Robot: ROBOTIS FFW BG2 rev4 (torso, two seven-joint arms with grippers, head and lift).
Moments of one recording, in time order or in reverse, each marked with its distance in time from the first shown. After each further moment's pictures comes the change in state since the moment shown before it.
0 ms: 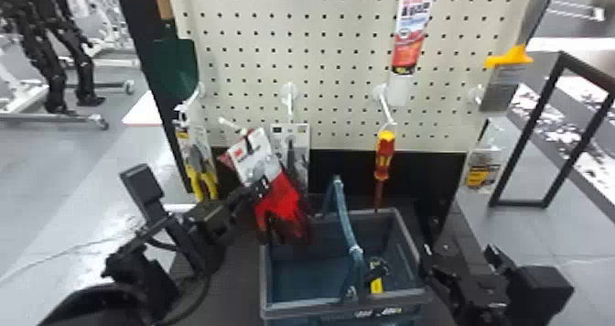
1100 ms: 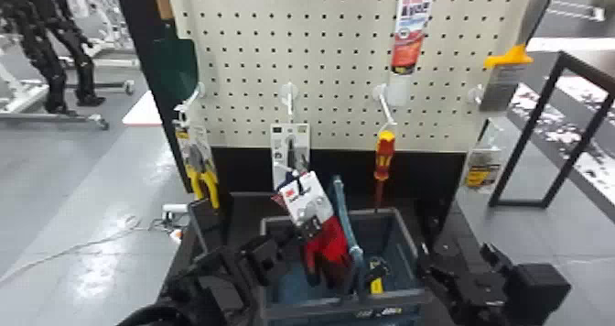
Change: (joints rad) left arm -0.029 0.013 -0.134 0.193 0.154 0.042 -0.031; right arm -0.007 0.000 0.003 0.003 -0.003 0.003 0.015
